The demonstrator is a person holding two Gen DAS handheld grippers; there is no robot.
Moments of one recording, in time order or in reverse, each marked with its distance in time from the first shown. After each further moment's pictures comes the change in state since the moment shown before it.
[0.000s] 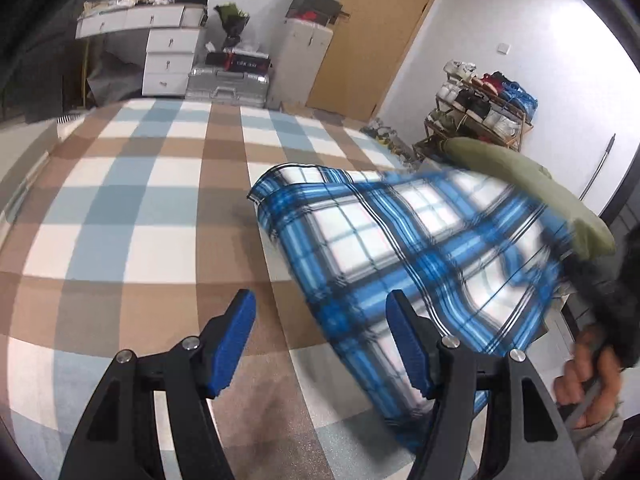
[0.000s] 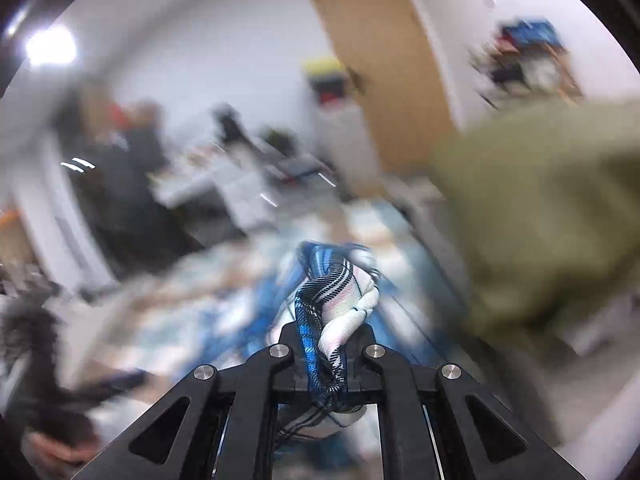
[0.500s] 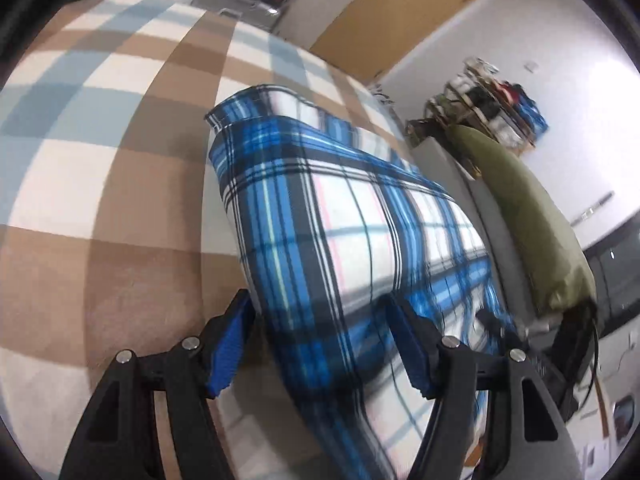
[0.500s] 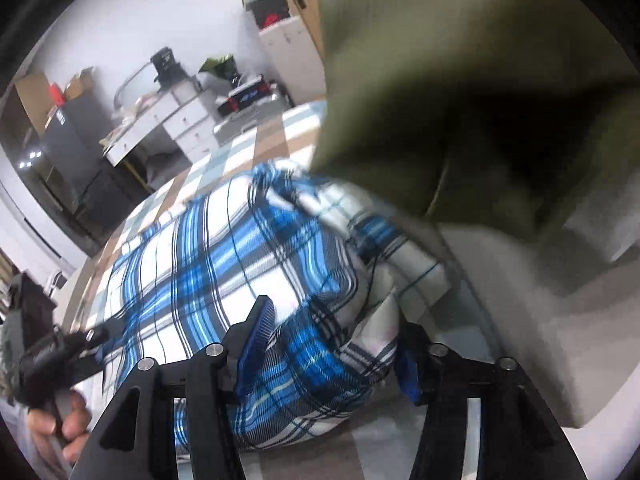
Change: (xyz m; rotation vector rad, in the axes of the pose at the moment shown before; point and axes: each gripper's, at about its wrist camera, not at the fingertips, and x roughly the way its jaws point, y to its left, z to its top) left arm 0.072 0.001 0.013 -0.249 0.172 -0.153; right arm 0.044 -0.045 -0.022 0.104 0.274 -0.031
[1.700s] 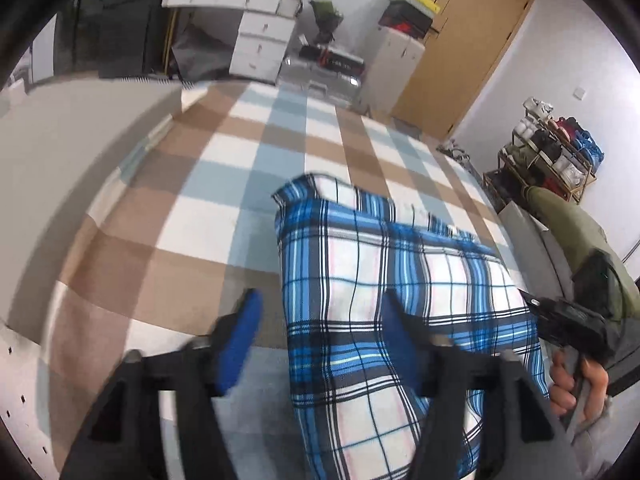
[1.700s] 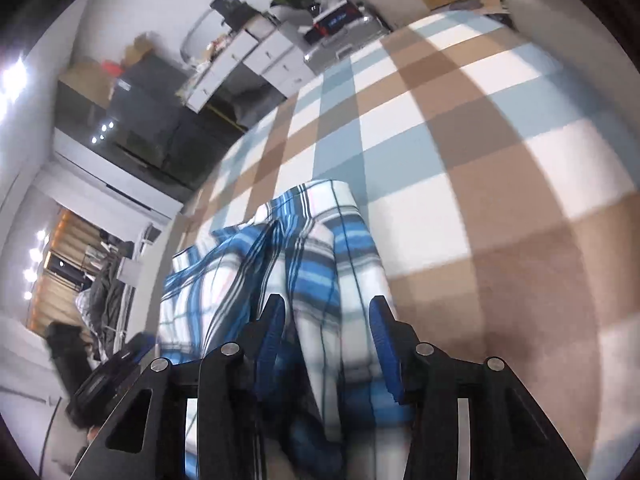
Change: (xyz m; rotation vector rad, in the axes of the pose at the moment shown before) left arm -0.155 0.072 -0.018 0.051 -0.248 0.333; right arm 0.097 0.098 0.026 -0.018 0.292 0.380
